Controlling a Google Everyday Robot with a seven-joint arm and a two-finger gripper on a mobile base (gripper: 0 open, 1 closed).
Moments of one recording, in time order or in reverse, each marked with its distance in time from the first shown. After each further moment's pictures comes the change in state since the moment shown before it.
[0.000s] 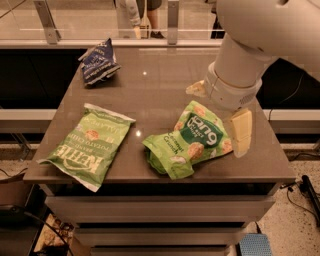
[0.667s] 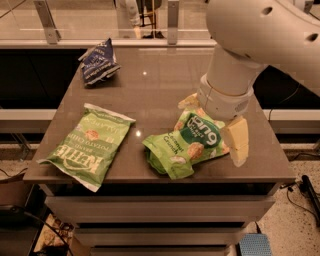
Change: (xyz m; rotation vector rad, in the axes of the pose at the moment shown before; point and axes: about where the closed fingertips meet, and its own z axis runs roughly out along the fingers) arm -0.020 0.014 0.019 -0.100 -0.060 -0.098
